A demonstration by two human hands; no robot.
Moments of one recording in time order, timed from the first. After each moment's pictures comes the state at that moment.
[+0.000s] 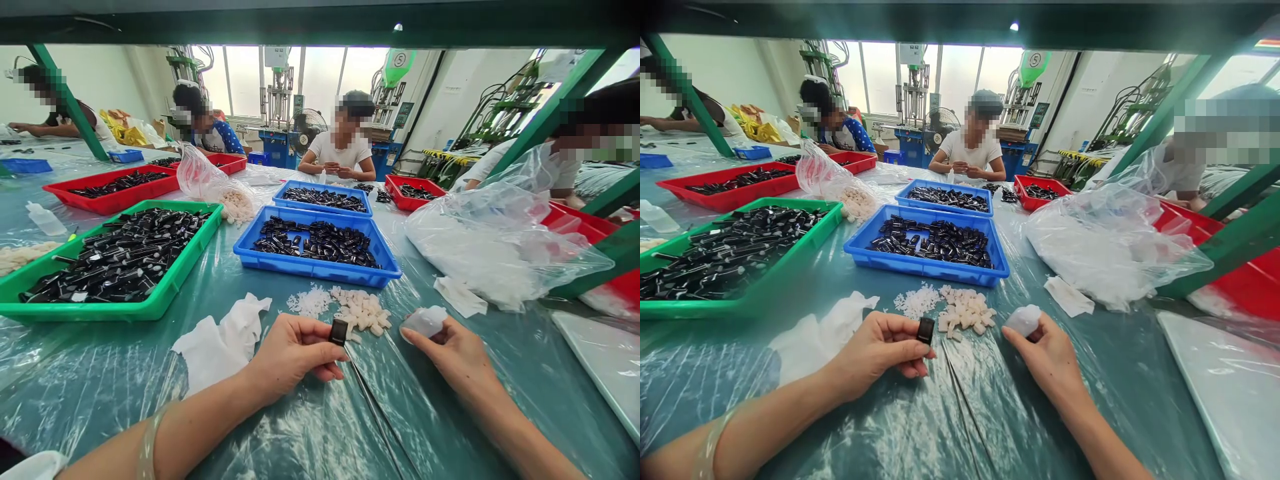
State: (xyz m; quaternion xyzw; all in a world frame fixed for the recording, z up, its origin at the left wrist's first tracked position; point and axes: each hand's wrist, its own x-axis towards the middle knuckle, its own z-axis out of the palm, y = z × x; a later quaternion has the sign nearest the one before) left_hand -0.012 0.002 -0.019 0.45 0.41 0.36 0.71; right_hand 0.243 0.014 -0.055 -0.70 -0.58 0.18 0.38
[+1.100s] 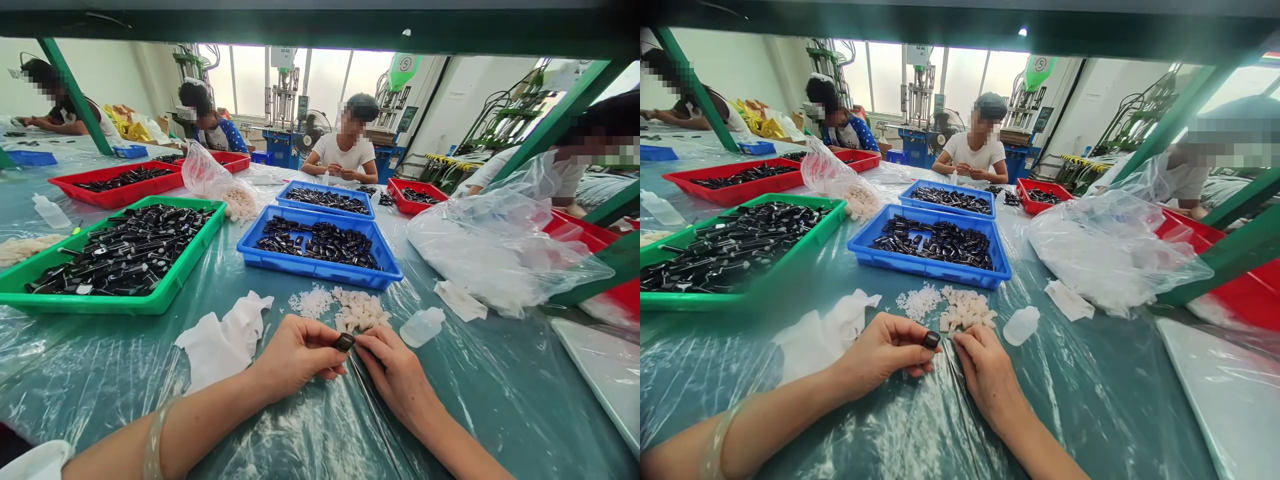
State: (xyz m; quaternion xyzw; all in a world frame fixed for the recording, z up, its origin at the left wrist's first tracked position) left_hand -0.011 0.001 -0.023 0.47 0.40 0.36 0.70; right_hand 0.179 -0.004 -0.065 -0.47 -0.83 0.03 0.30
